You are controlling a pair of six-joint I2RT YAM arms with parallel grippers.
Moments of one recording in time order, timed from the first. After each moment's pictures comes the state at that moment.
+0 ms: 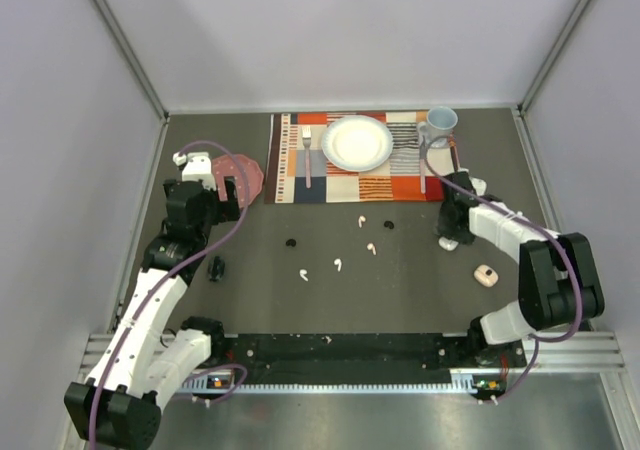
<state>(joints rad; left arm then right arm) -0.19 0.83 0.78 -0.36 -0.27 -0.08 0.16 1.47 0.80 -0.51 0.30 0.57</state>
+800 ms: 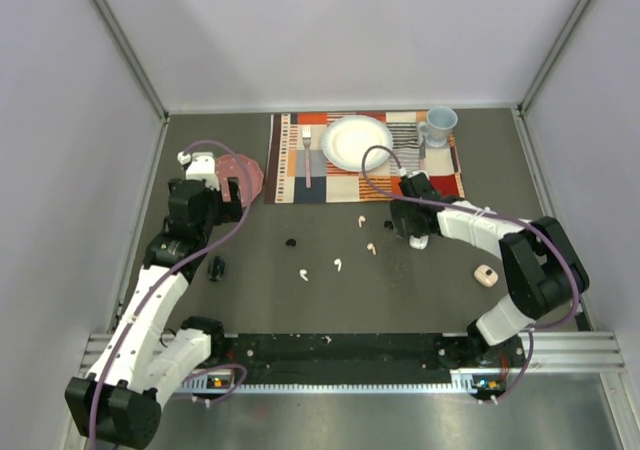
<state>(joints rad) -0.19 0.85 0.78 -0.36 -0.23 -0.08 0.47 1.57 0.85 -0.33 0.27 0.17</state>
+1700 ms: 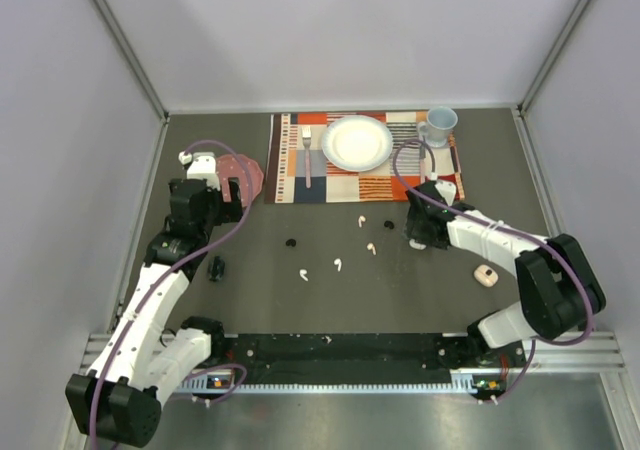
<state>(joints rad) -0.19 0.86 0.78 -0.37 -0.23 -0.08 0.47 1.44 0.78 -0.45 0.34 0.69</state>
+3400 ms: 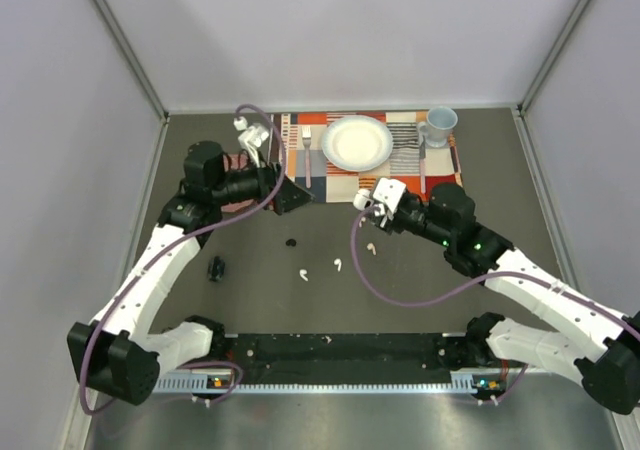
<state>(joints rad) -0.26 1.09 1.00 -0.19 0.82 -0.43 0.72 0.98 0.78 -0.01 -0.23 -0.48</state>
